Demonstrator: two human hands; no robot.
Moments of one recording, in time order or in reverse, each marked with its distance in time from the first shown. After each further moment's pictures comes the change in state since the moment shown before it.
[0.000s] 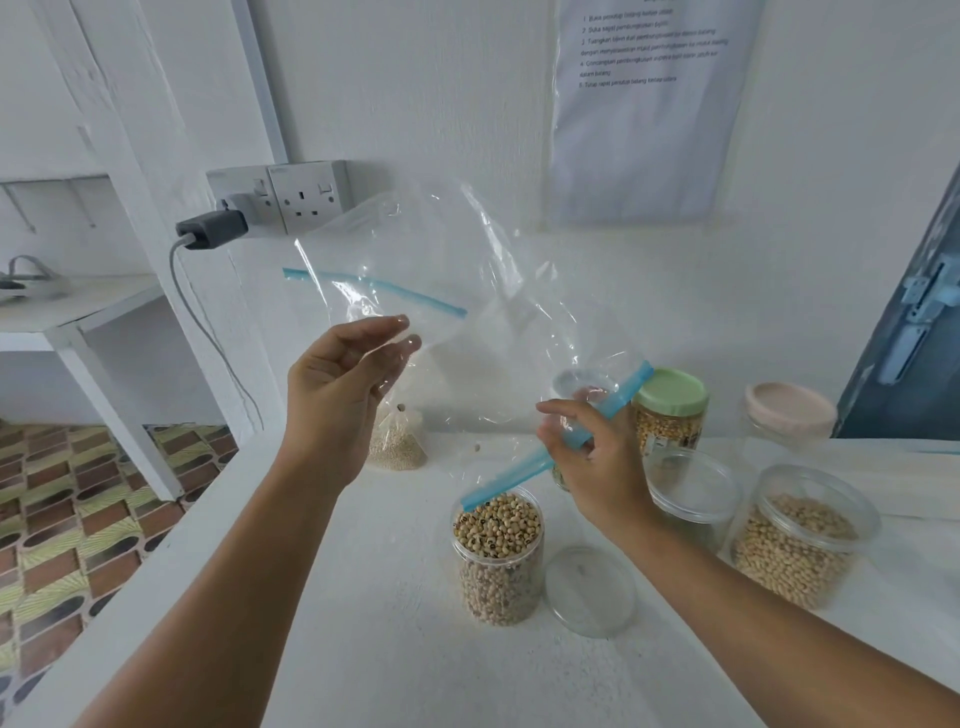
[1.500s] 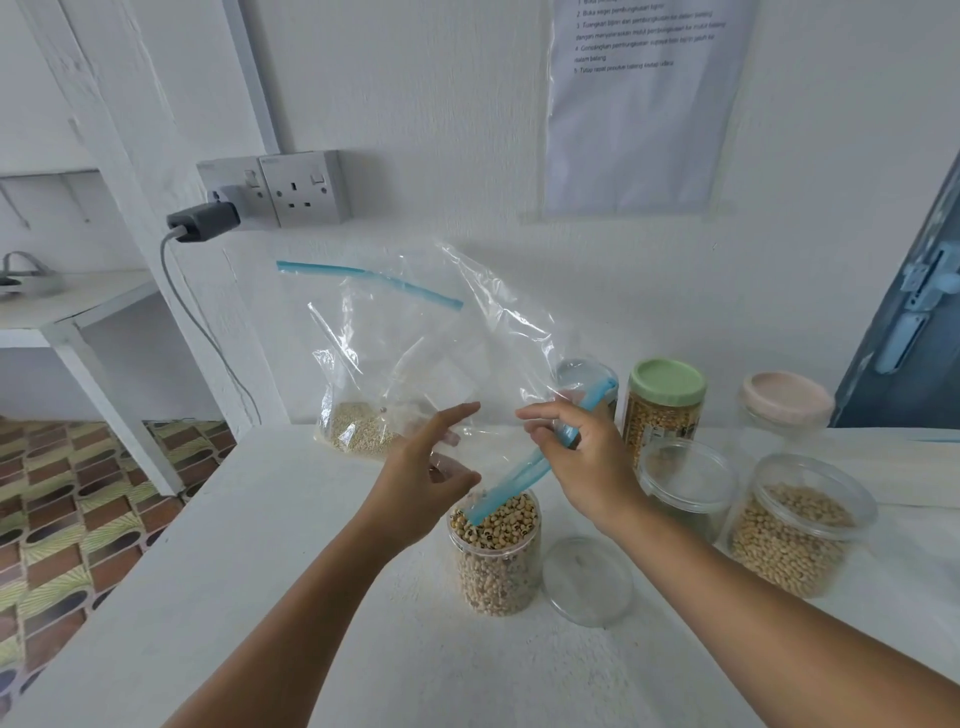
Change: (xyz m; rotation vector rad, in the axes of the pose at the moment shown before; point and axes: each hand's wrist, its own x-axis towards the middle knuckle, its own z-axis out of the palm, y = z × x) left_hand -0.049 -0.072 -0.011 0.859 -0.400 -0.115; right_hand 0.001 -0.009 0.002 0.120 -0.149 0.199
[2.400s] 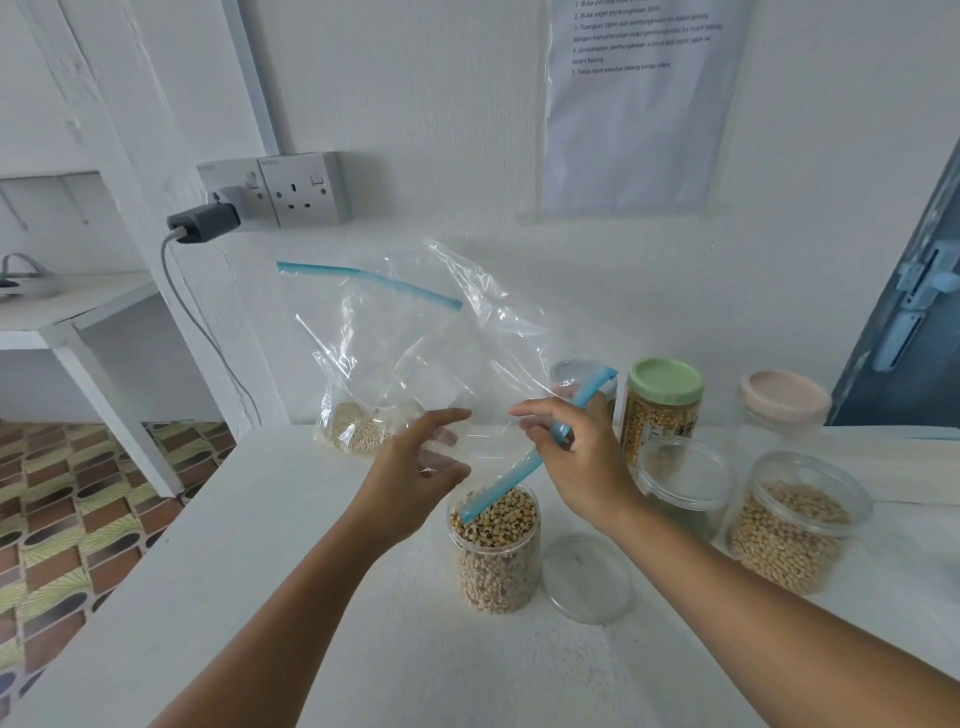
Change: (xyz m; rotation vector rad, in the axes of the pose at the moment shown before) left_hand -0.002 -0.002 -0.007 -0.006 0.026 -0.006; right_hand -0.002 -0.008 0.002 -0.029 -0.037 -0.058
